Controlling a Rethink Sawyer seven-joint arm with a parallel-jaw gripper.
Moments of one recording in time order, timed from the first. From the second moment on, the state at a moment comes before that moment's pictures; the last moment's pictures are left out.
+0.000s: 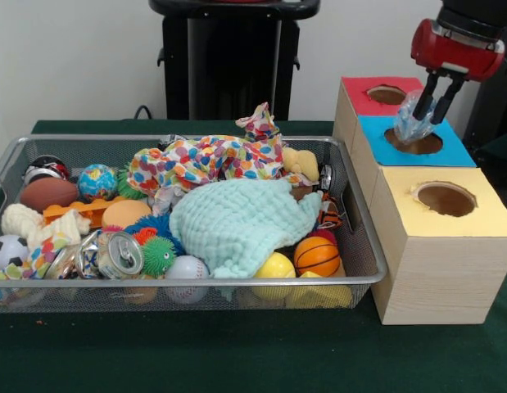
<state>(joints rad) 0.31 -0.67 -0.16 1.56 -0.18 0.68 2.14</state>
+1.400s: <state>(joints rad) 0.33 -0.67 -0.20 1.54 -0.14 0.65 2.14</state>
